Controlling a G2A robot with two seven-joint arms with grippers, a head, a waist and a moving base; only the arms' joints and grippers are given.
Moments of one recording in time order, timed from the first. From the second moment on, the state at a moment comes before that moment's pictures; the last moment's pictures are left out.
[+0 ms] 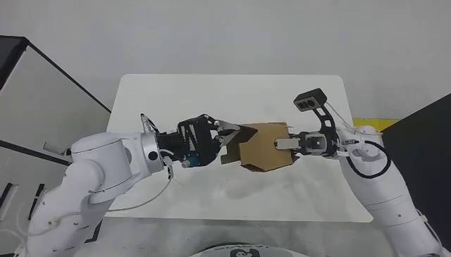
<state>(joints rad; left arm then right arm) 1.37 -0.93 -1.30 -2.35 1.16 -0.74 -0.37 -1.32 -1.03 1.26 -1.65 0.89 -0.36 1.45</state>
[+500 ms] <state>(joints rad) 1.33 -0.94 -1.25 -2.35 1.16 -0.73 -0.39 -1.33 -1.03 1.28 -1.69 0.81 -0.34 1.48</state>
